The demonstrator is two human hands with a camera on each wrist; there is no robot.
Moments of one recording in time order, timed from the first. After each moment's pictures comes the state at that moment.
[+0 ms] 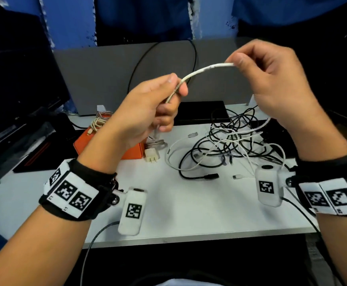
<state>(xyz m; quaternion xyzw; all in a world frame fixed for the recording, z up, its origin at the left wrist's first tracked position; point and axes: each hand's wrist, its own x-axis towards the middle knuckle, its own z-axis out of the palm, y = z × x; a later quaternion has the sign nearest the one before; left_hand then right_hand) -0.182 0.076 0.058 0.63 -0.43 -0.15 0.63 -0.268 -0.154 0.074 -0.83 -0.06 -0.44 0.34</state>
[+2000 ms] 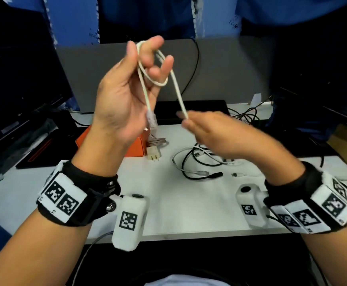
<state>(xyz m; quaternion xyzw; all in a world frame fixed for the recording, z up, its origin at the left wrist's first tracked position) -0.190 0.087 0.070 0.33 -0.40 -0.13 0.84 -0.267 -0.089 0.035 -0.98 -0.07 -0.09 0.19</state>
